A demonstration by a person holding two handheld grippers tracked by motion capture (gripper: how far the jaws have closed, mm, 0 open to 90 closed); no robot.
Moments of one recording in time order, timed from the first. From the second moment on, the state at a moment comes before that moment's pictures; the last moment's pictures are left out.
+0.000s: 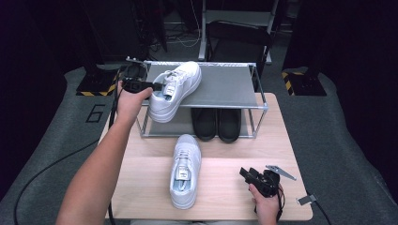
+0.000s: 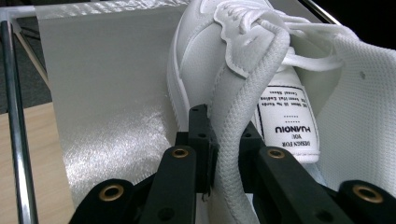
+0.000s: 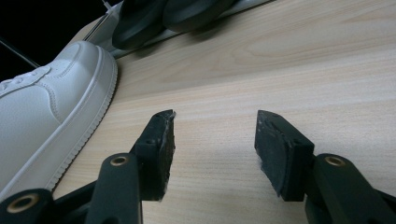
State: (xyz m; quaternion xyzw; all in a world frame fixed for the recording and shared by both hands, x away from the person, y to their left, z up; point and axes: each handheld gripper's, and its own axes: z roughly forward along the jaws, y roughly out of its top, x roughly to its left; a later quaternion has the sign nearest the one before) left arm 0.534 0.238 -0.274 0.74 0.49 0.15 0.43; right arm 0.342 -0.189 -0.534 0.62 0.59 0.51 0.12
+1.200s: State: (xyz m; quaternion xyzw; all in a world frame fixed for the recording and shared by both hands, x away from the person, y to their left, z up) left arm 0.580 0.187 -0.280 0.68 0.57 0.17 0.42; right arm 0.337 -0.195 -0.533 0.62 0.58 0.51 0.12
